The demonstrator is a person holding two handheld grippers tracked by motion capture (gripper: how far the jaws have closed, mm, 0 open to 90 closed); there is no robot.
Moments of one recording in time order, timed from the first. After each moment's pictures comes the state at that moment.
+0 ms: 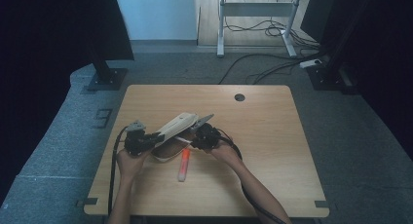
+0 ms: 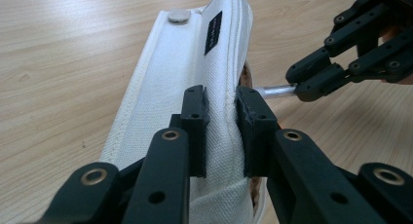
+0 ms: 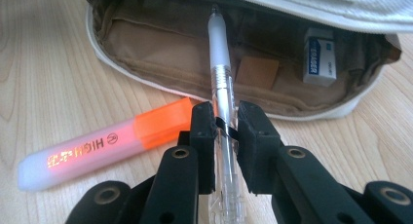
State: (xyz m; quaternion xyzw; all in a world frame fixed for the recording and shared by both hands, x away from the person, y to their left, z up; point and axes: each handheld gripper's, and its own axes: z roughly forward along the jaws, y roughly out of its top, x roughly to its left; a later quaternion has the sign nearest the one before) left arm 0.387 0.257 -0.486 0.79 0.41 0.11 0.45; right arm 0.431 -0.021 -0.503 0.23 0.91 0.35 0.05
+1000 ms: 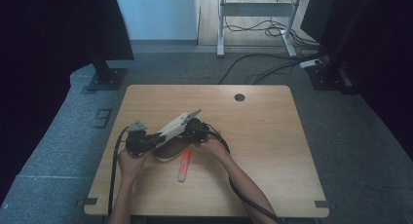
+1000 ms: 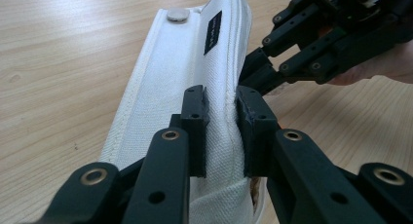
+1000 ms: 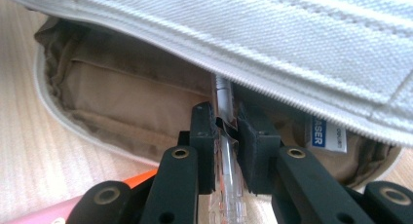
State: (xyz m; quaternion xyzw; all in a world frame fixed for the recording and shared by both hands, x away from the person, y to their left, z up) left arm 0.387 0.254 -0.488 0.79 0.40 0.11 0.45; right arm 0.460 0.015 -0.514 0.23 0.91 0.35 0.06
